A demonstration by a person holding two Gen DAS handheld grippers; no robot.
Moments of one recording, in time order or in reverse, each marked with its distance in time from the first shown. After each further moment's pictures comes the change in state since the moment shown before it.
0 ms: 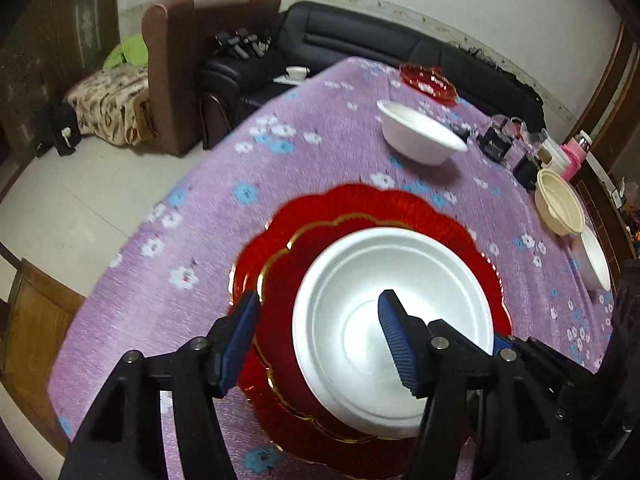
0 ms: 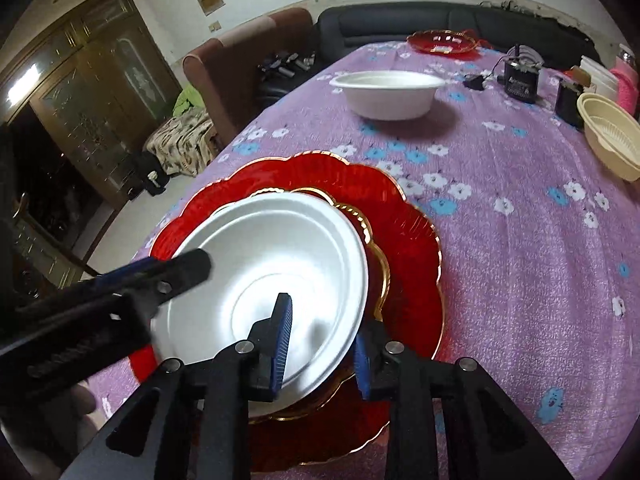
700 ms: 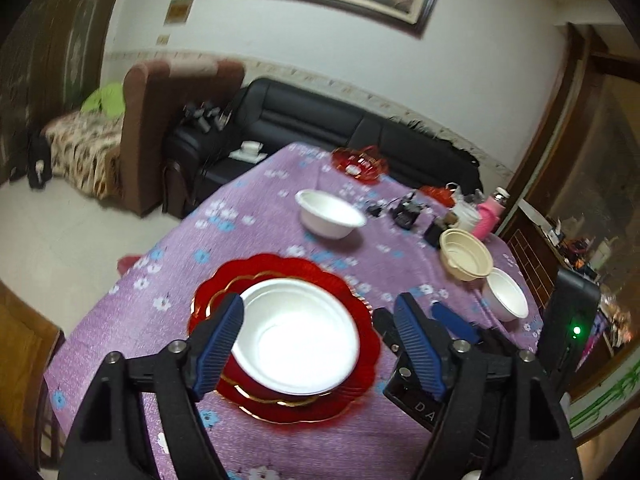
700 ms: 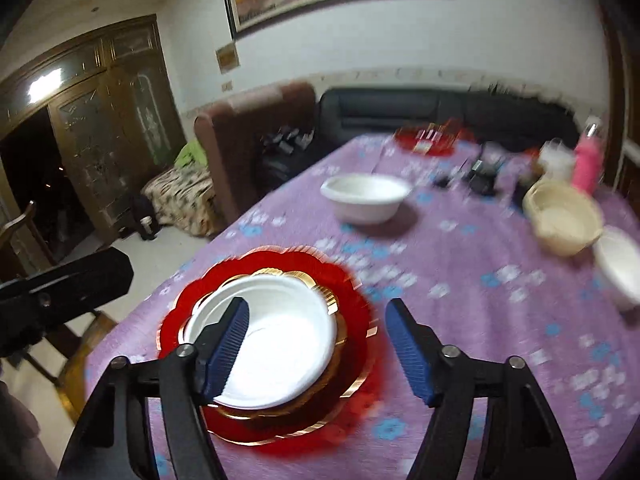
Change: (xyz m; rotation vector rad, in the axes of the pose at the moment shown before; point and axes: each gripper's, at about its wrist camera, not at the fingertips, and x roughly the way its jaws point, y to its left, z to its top) left arm -0.117 -0.041 -0.024 0.021 -0.292 -0.194; right arm -0.096 0.005 -0.003 -0.117 -0.319 -0.106
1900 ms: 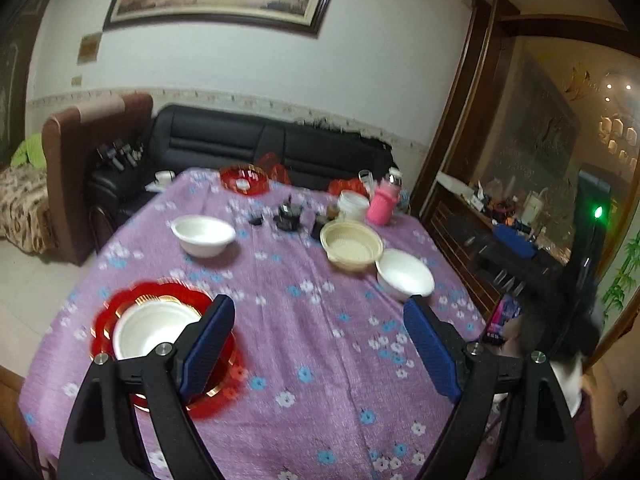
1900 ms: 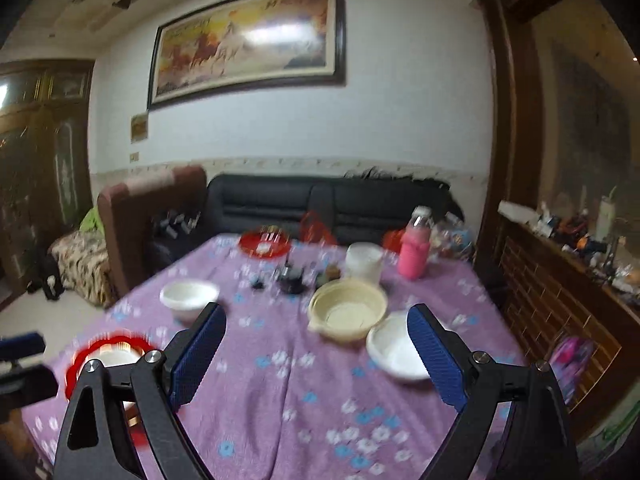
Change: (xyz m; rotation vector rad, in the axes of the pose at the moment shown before) left arm -0.051 -0.126 0.004 0.182 -0.027 -0.227; right arm -0.183 -0.136 0.055 0.032 -0.276 -0.393
